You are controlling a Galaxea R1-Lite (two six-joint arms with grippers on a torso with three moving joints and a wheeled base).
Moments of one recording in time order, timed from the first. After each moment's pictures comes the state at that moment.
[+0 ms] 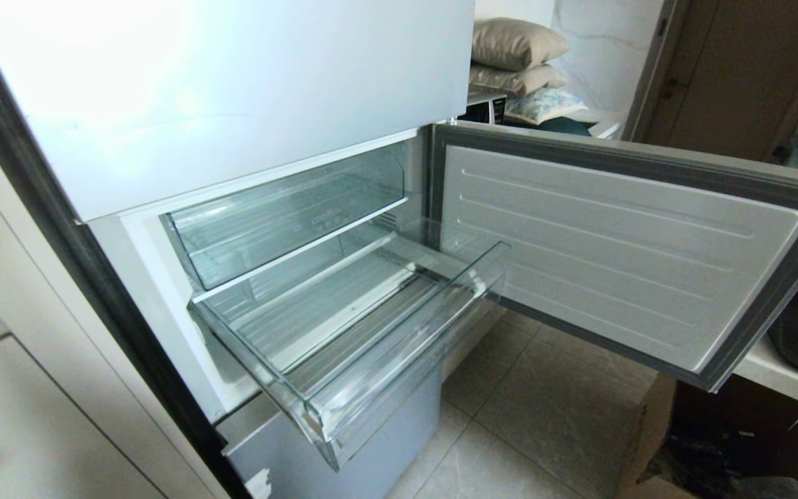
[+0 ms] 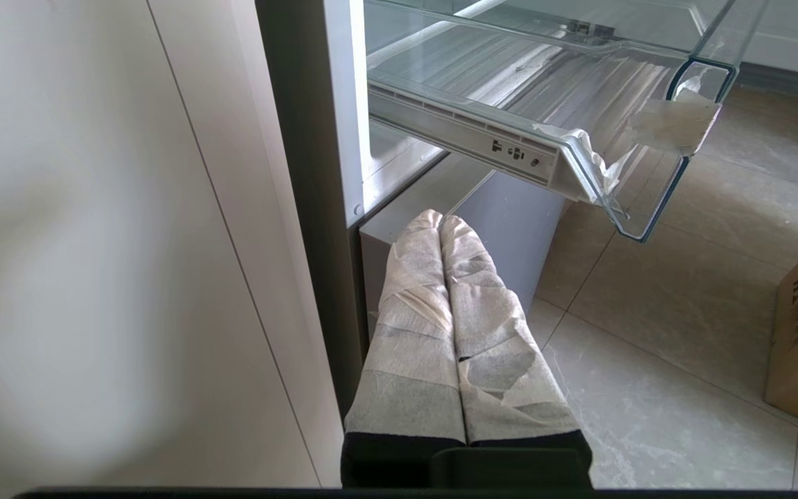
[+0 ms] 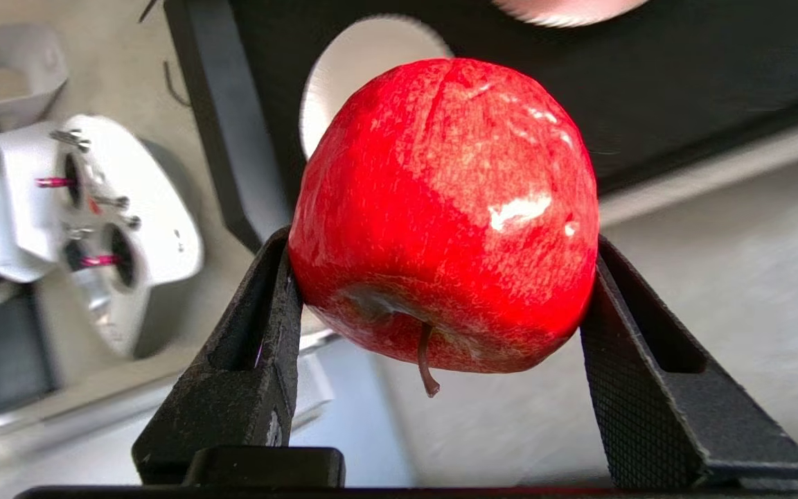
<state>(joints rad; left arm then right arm) -0.01 0.00 0.00 0.00 0.00 0.00 -1.02 1.98 -1.40 0.17 0.42 0.45</state>
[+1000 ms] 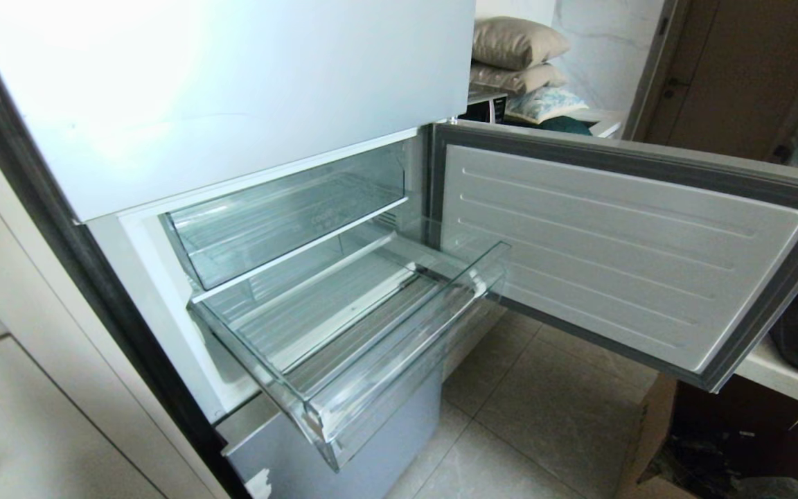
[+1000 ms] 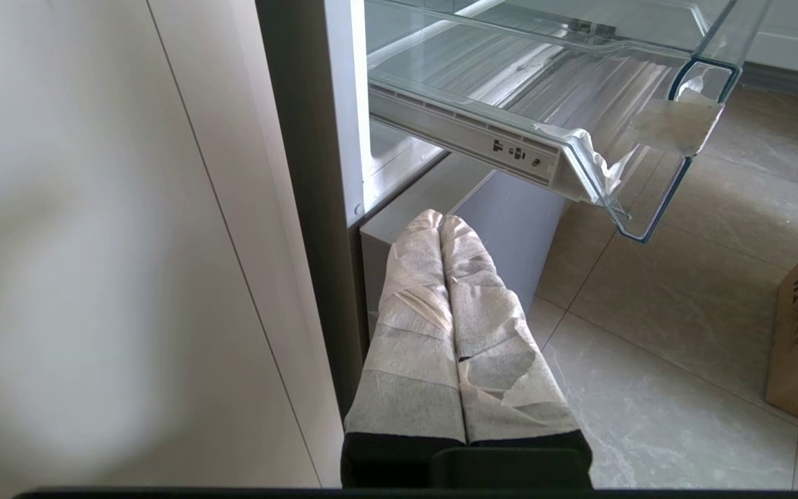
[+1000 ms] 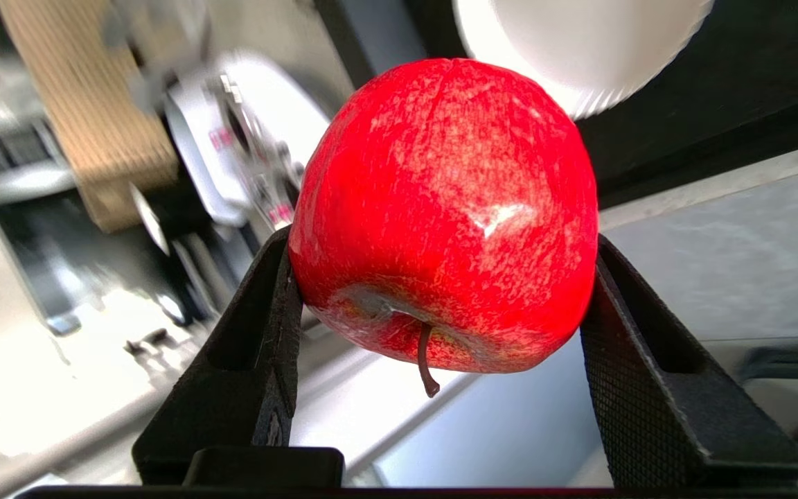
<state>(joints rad) -0.01 0.00 0.00 0.00 0.00 0.00 -0.95 2.16 -1.69 0.40 0.71 0.80</state>
